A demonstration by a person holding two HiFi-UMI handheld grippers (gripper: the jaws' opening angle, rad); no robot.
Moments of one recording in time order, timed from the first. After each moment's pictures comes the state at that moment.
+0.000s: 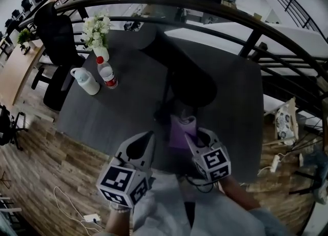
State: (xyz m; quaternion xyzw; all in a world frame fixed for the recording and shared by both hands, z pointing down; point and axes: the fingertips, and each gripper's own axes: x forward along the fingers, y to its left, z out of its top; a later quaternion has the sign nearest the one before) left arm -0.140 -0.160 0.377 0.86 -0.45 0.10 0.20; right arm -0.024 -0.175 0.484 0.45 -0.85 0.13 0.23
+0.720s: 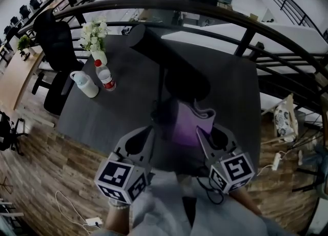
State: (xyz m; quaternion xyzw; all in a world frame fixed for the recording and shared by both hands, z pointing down) left arm -0.127 -0.155 0.357 0.87 -0.44 0.11 0.19; right arm 0.008 -0.154 0.372 0.51 -0.85 0.10 0.10
